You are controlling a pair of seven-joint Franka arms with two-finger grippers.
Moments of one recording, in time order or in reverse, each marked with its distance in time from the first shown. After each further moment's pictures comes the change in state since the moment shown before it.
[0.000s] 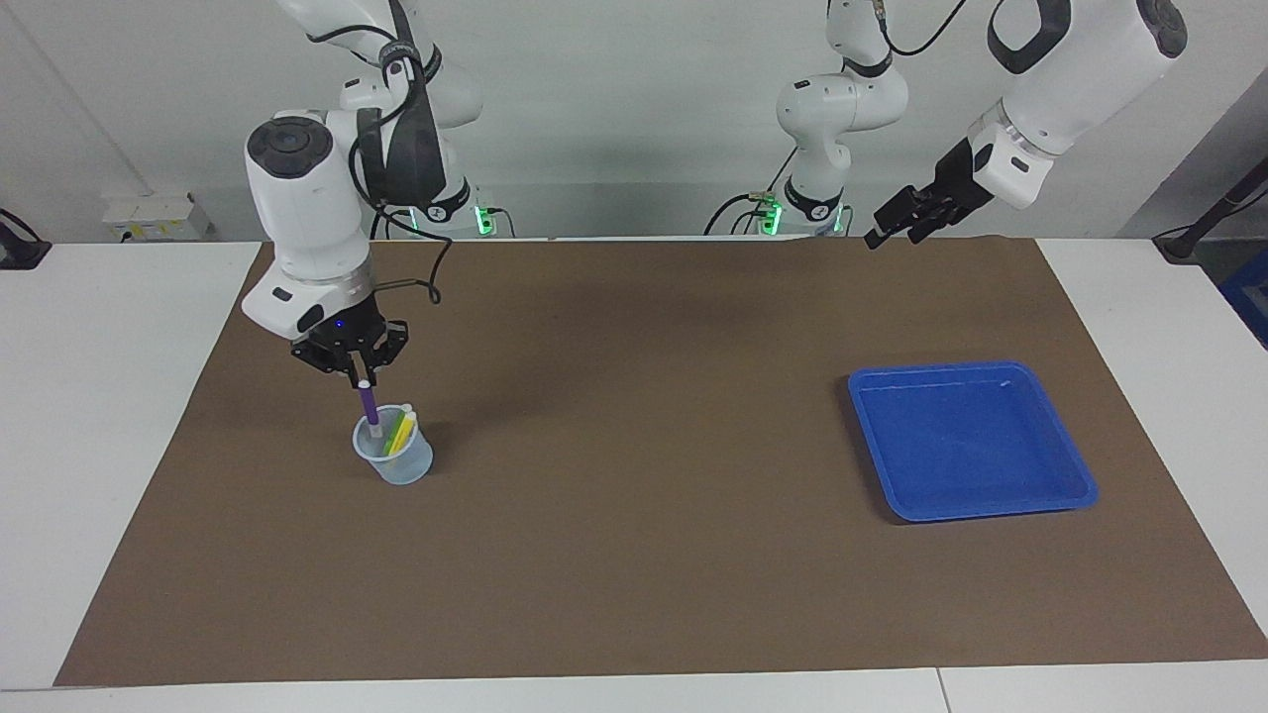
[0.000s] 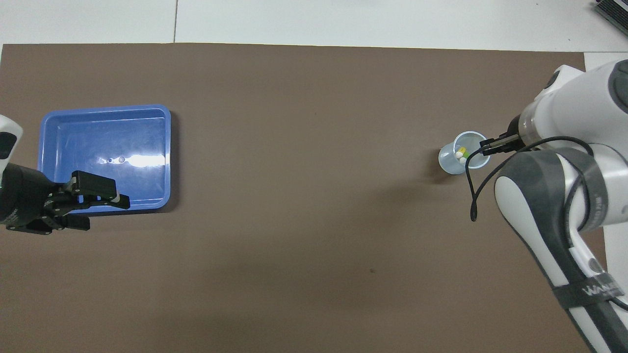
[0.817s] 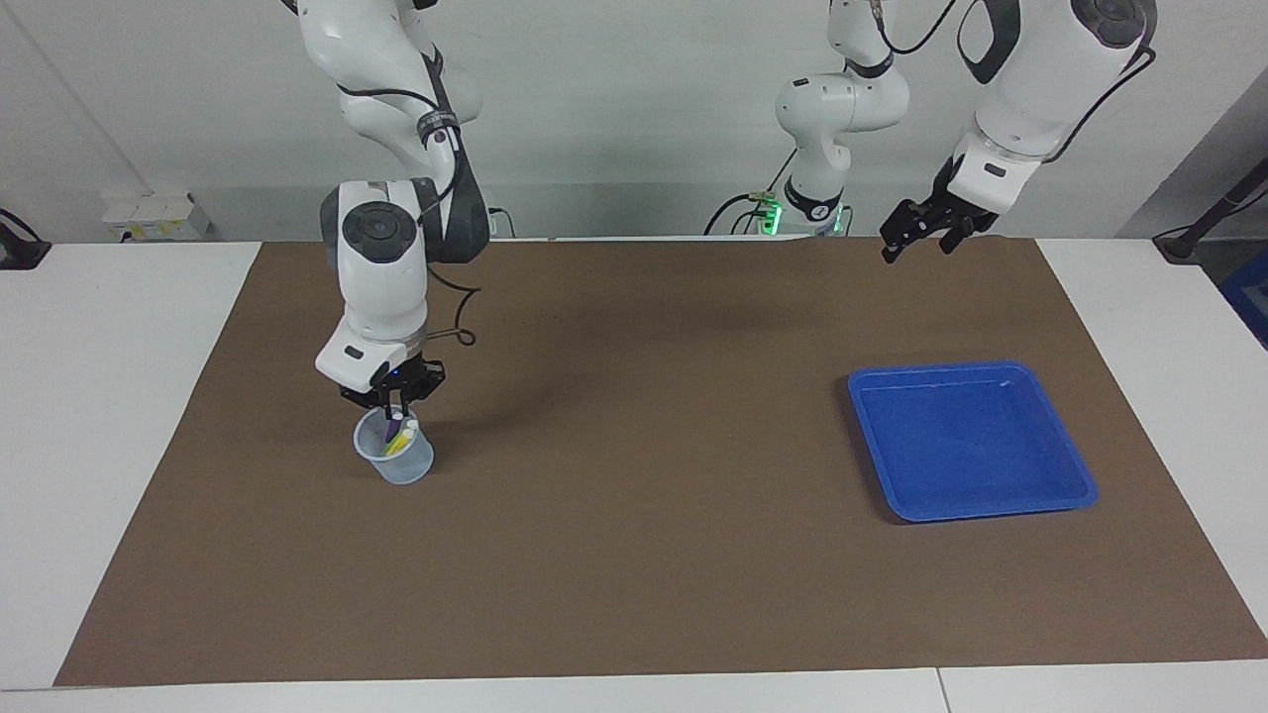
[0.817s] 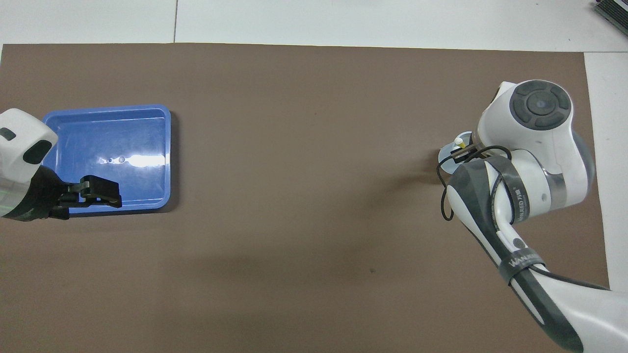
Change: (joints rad) left arm -0.098 0.009 -0.013 0.002 0.328 0.067 0.062; right arm 0.042 0.131 0.001 -0.064 -0.133 0.135 0.012
